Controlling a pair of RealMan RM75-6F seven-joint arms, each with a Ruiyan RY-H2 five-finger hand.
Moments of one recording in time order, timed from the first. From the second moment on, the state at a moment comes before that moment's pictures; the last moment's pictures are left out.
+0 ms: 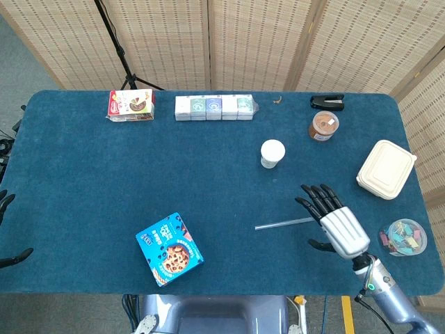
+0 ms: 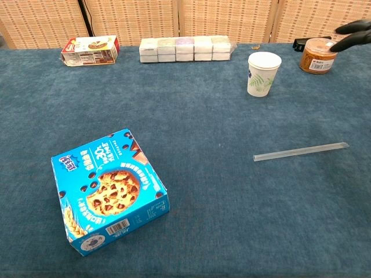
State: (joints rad) left arm -0.04 -0.96 -0.01 -1.68 1.52 1.51 -0.19; right arm 0.35 -1.22 0.08 -1.59 -1.76 1.28 0.01
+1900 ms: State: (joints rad) left arm -0.05 -0.94 -0.02 -1.67 1.49 1.46 -0.26; right arm 0.63 -1.57 0.12 -1.50 -1.25 0.87 -0.44
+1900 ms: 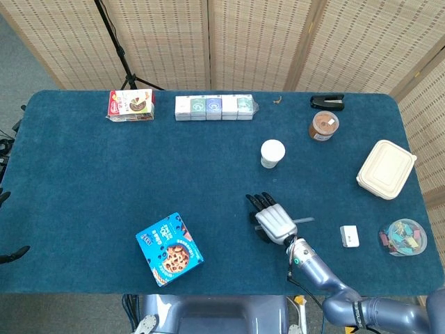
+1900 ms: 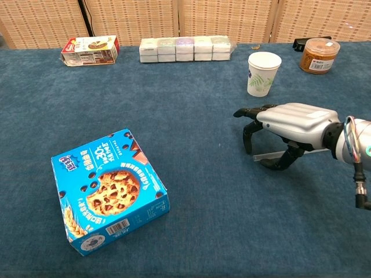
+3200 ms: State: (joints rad) left arm -0.05 -0.94 -0.02 -1.67 1.50 1.46 -0.27; right arm 0.61 -1.44 0.16 -1.64 -1.37 1.02 -0.07
